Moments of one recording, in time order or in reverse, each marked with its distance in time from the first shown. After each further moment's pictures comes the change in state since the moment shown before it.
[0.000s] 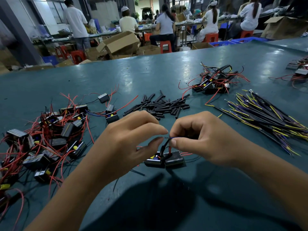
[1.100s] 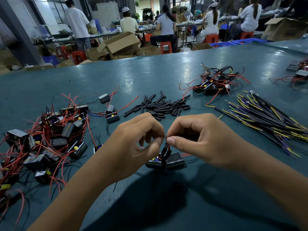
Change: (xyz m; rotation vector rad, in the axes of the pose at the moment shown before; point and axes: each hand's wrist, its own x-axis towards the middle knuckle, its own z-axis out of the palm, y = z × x) left_hand 0.001 0.000 0.006 -0.217 -0.090 -0.197; right_hand 0.001 0.004 0.002 -0.110 0.044 -0.096
